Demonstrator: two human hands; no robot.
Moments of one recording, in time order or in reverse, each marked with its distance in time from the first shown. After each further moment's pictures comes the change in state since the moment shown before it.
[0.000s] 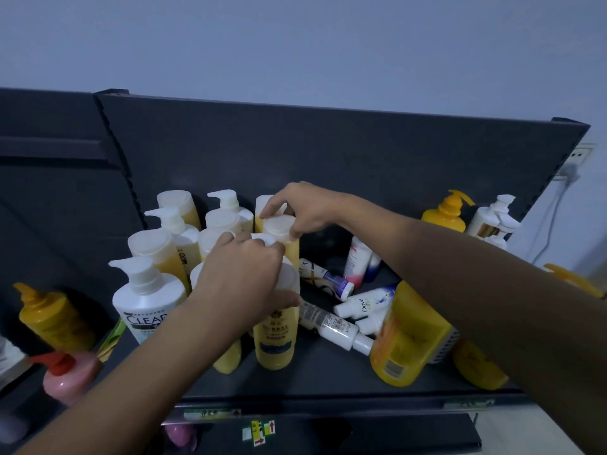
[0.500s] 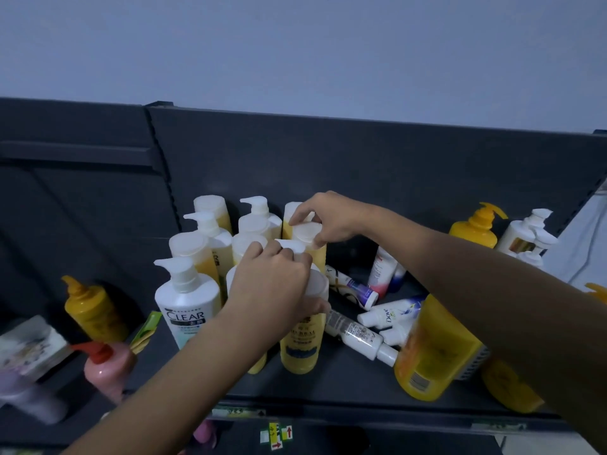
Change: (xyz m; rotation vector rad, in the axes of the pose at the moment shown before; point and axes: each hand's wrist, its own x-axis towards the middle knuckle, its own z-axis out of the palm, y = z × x) left_hand -0.013 -0.002 0.008 0.003 0.062 -0.009; right_hand 0.002 -0.005 0.003 -0.042 0.032 -0.014
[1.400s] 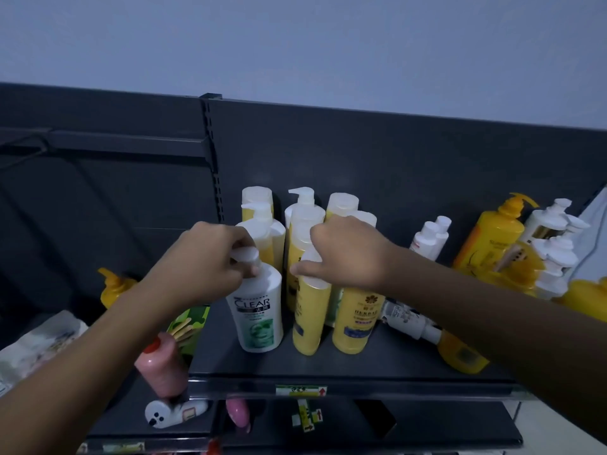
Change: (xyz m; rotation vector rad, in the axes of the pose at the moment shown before) left_hand -0.058 -0.191 0.017 -0.478 -0.040 -0.146; right_hand -0.047 -0.166 0.047 -0.389 0.074 0.080
